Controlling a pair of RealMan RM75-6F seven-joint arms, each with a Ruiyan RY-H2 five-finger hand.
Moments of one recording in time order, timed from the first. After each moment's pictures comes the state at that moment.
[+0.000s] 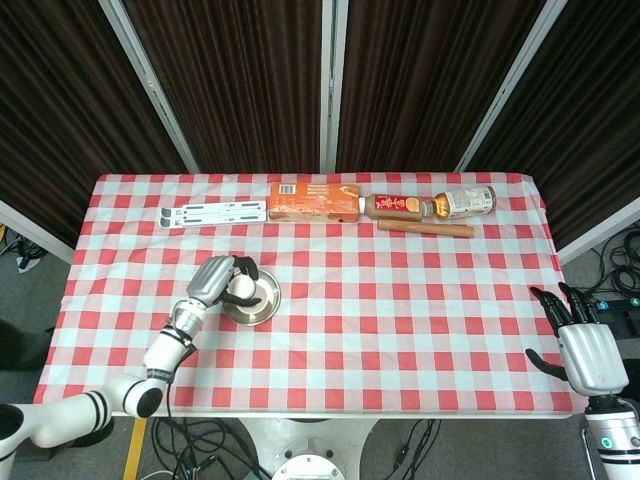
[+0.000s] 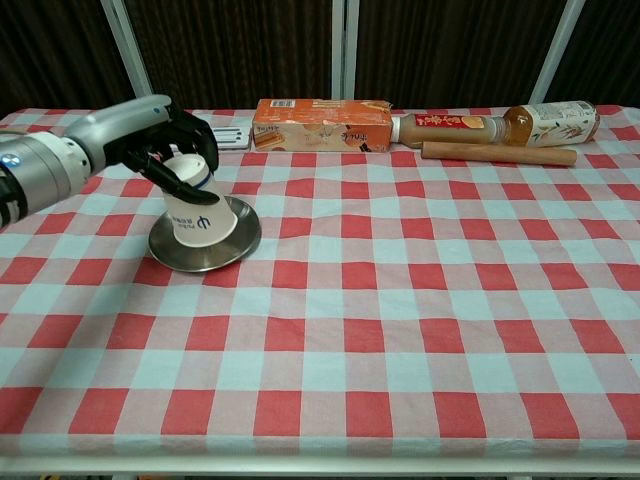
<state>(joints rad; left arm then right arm) -0.68 -1.63 -0.23 -1.29 1.25 0.93 -0.26 0.12 -1.06 0.04 -1.64 -1.56 1.45 -0.03</state>
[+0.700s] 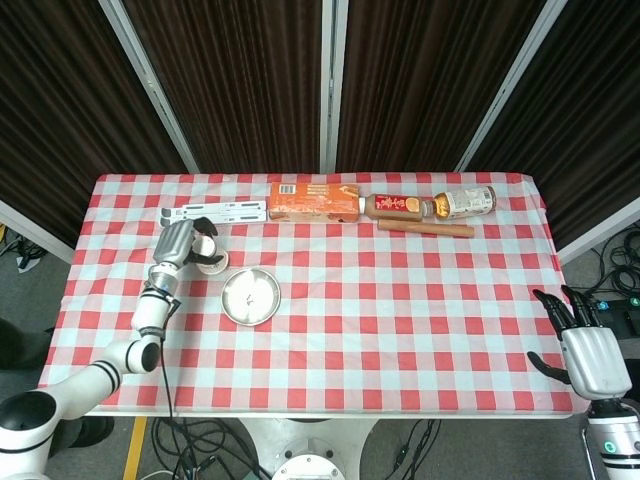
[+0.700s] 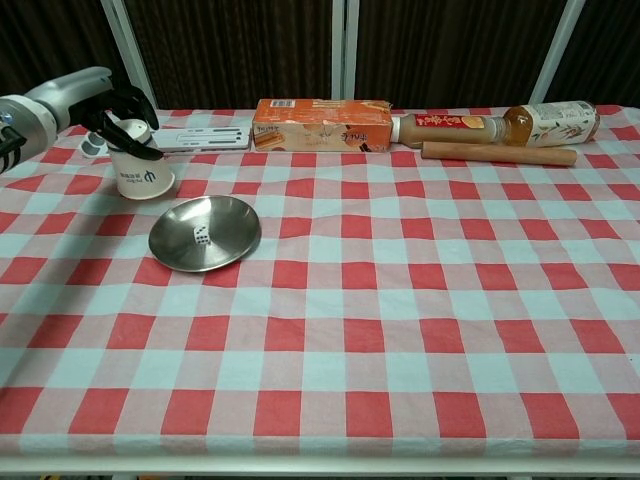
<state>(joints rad) -0.79 -1.76 -0.34 -0.82 1.07 0.73 -0.25 0.11 -1.07 0.04 -1.62 -1.57 1.47 -0.01</state>
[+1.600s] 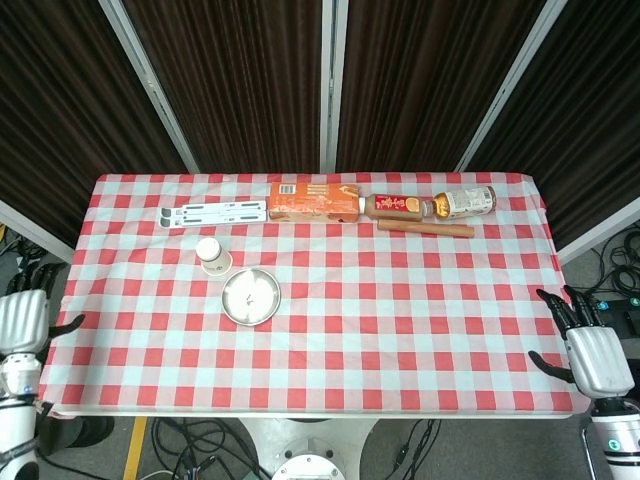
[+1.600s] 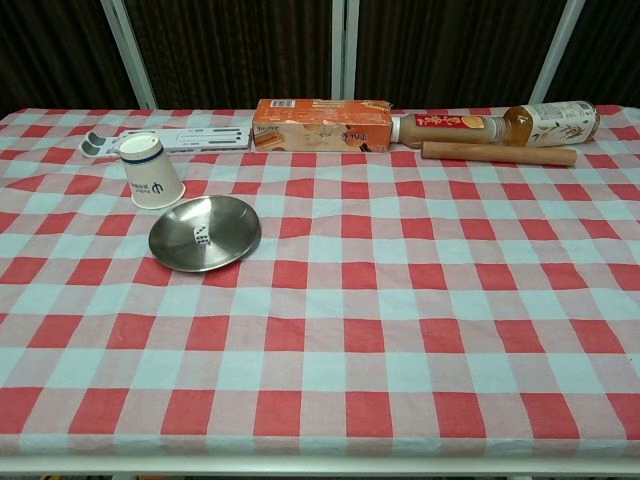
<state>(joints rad) -0.21 -1.33 -0.08 -1.30 1.23 1.42 -0.01 0.11 -1.10 0.03 -1.54 -1.58 1.48 0.10</state>
